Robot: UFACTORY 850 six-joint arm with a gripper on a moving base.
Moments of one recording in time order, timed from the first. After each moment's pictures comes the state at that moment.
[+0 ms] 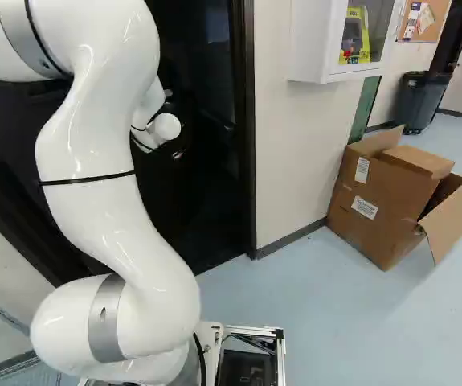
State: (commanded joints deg) arm 14.4 -21.6 -60.2 -32.1 37.0 15.1
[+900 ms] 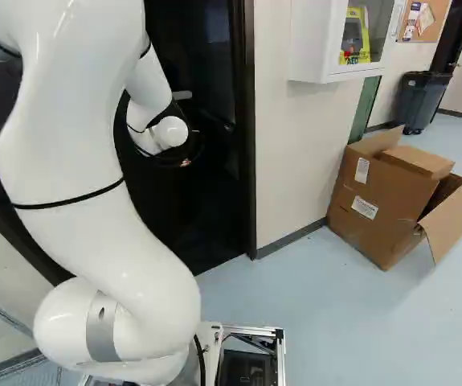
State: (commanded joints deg) arm 9.1 -10.0 -46.6 -23.6 37.0 15.1
